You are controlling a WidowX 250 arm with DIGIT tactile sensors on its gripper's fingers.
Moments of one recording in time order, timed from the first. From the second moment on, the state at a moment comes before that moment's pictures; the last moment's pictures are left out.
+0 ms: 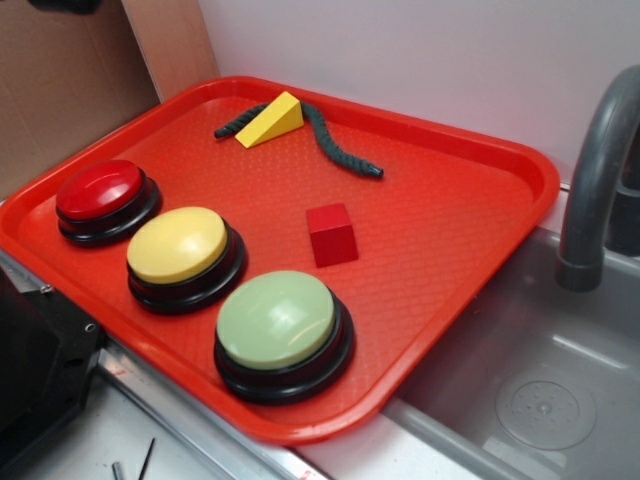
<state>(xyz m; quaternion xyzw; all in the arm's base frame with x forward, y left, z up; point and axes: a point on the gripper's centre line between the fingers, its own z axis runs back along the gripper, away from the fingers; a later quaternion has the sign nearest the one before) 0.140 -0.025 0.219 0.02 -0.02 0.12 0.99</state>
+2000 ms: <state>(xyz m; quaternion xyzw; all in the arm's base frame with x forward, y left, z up) 0.258 -0.104 0.017 0.02 -0.12 0.41 0.90</state>
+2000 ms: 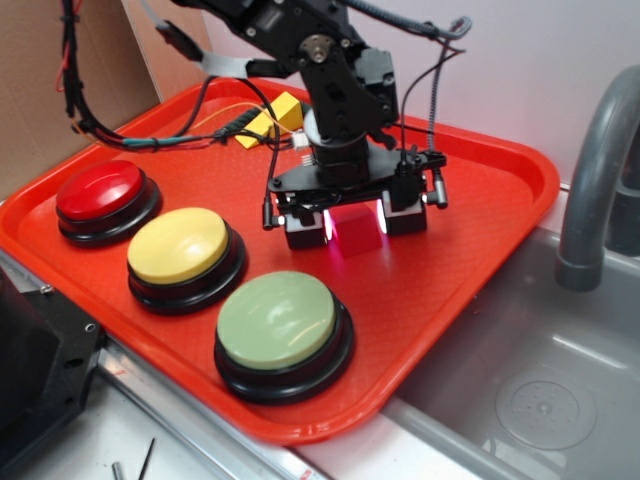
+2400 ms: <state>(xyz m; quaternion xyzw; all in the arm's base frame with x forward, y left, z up) 0.250 -0.090 0.028 0.04 -0.09 0.38 0.92</state>
